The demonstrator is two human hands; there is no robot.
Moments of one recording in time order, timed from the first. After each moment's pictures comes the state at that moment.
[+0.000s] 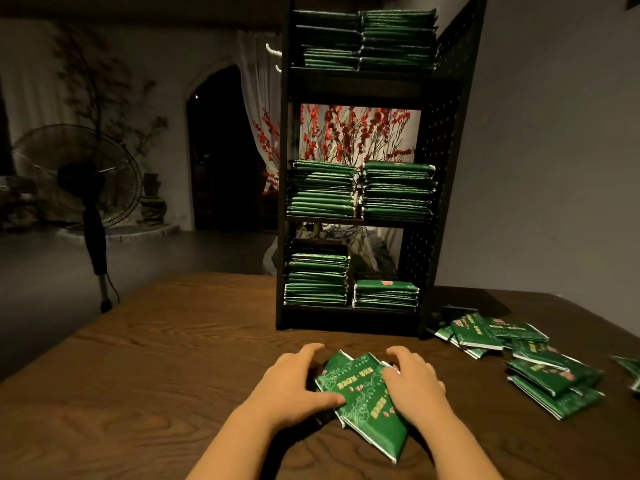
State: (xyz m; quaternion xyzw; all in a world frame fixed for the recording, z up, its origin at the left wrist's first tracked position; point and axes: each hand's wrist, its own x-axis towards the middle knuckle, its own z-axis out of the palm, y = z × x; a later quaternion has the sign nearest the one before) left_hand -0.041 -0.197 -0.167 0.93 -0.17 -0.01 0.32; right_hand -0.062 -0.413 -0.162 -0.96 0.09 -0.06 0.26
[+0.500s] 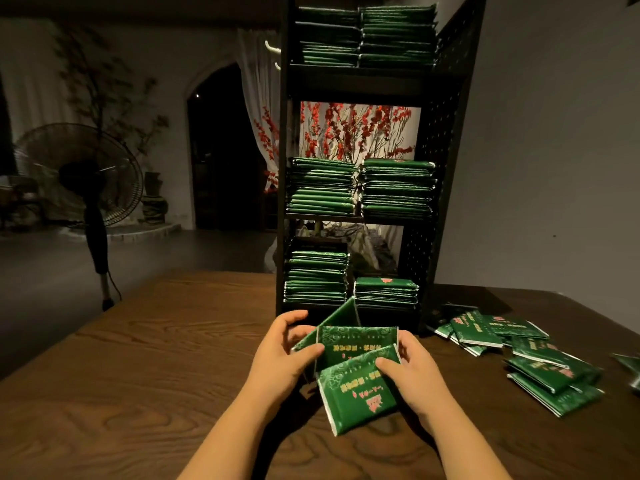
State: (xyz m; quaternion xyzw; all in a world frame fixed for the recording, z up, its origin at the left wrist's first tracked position) left_hand -0.040 -0.198 -0.160 0.69 -0.13 0.07 0.70; right_hand -0.067 -0.413 -0.155 -0.79 0.01 -0.09 0.61
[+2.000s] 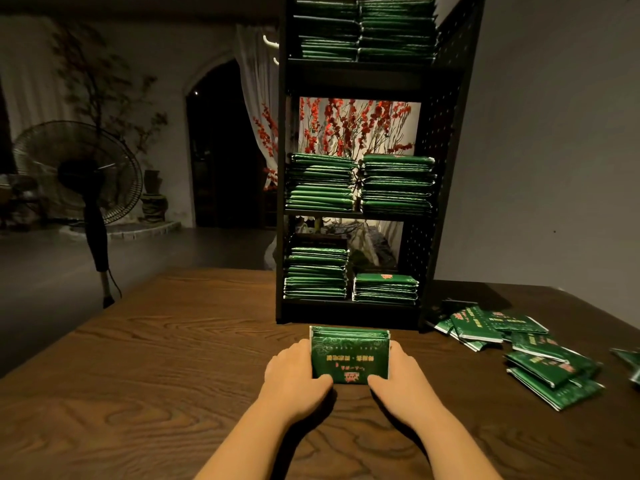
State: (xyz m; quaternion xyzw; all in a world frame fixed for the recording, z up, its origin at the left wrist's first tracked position) left_hand -0.032 -0.210 -0.180 0.95 -0.11 0.04 0.28; right_hand -0.055 -0.409 -0.176 -0.94 0.04 -0.05 0.33
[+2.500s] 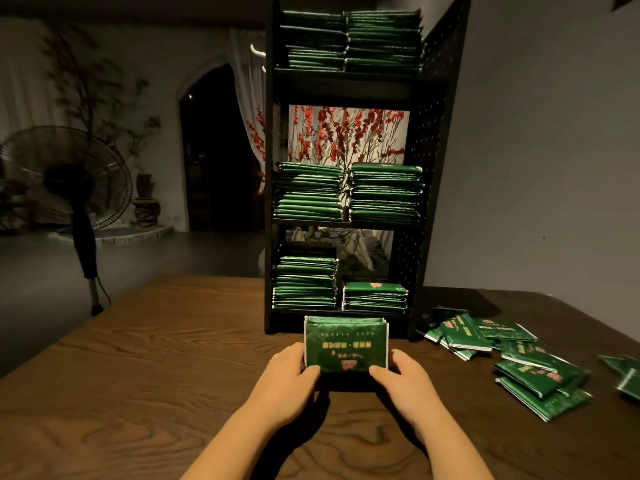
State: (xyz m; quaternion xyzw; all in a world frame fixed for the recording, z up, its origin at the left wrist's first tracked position) left_hand -0.026 -0.216 -0.173 0.90 -0.14 0.02 0.41; right_hand -0.051 -0.429 -0.171 -0.84 0.10 -0.04 0.53
